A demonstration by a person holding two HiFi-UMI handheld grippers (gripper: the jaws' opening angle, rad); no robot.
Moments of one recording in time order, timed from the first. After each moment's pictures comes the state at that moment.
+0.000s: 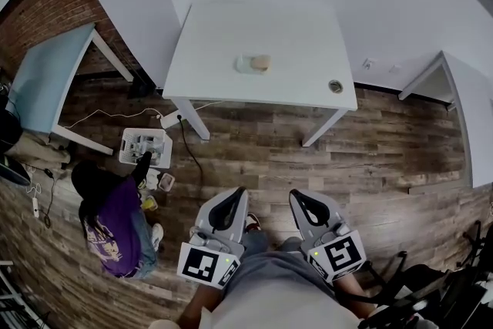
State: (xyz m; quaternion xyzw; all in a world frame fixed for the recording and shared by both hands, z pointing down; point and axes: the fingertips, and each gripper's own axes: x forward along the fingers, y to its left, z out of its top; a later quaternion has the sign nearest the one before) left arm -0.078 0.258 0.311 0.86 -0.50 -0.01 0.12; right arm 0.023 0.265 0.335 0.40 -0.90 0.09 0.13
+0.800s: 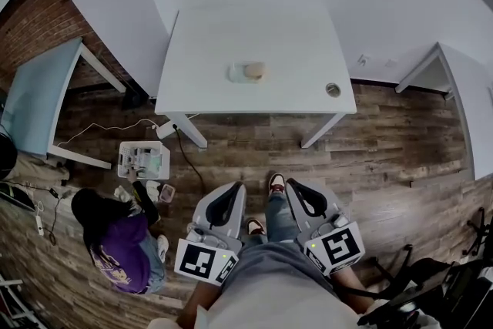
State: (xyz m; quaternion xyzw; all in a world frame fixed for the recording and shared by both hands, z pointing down) left arm -0.087 0.197 0.315 0.87 -0.48 -0.01 0.12; right arm 0.009 0.199 0.329 0.43 -0.89 0.08 0.10
